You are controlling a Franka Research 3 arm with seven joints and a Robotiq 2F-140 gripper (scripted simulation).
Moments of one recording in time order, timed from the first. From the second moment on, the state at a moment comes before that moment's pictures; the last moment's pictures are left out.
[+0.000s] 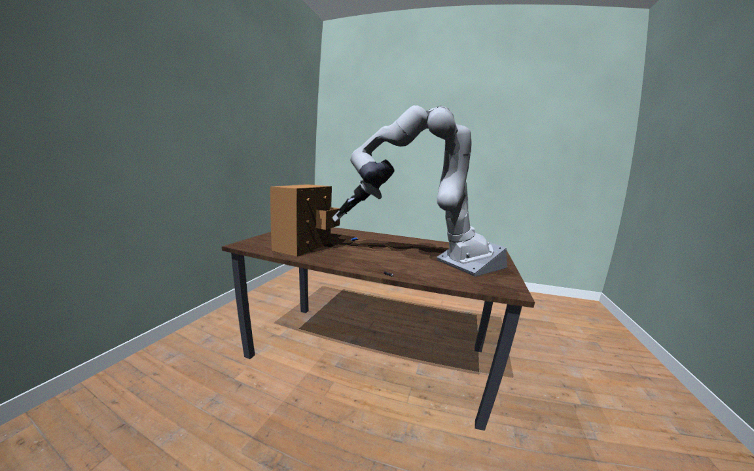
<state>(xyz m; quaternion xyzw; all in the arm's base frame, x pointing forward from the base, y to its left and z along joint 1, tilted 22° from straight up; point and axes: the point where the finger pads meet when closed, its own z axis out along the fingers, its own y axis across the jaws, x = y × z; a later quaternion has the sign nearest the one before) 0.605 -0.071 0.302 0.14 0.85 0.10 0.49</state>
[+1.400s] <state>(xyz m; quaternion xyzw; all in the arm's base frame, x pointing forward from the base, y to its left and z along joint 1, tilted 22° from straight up) 0.603 -0.070 0.302 0.14 0.85 0.10 0.49</state>
